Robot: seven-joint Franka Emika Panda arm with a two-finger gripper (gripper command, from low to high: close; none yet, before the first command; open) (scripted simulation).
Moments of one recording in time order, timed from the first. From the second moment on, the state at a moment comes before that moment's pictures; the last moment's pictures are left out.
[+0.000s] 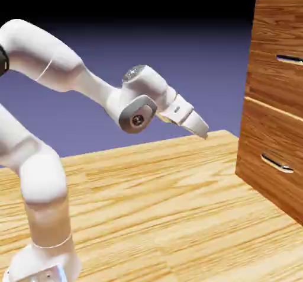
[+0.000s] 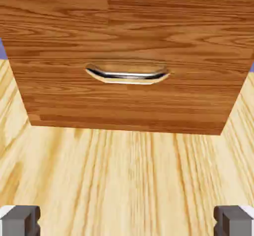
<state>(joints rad) 0.04 -0.58 -0.02 -2.79 -0.04 3.03 0.69</state>
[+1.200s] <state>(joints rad) 1.01 -0.82 -0.71 -2.22 -1.23 2.81 -0.88</state>
